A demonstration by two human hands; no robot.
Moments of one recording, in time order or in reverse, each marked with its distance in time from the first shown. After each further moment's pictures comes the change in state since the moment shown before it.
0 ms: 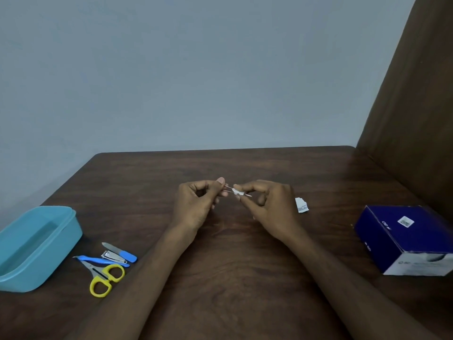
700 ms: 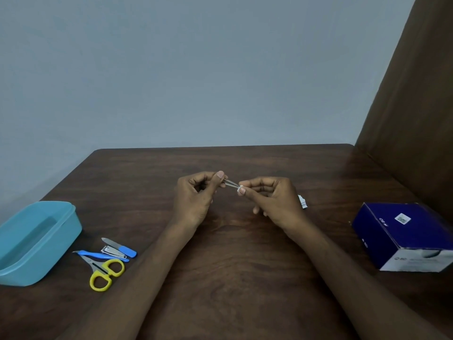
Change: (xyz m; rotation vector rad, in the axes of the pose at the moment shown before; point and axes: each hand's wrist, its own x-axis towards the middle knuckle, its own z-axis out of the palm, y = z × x) left_hand 0.000 0.000 0.000 0.047 0.034 0.139; right_hand 0.006 0.004 -0.006 0.414 -0.083 0.342
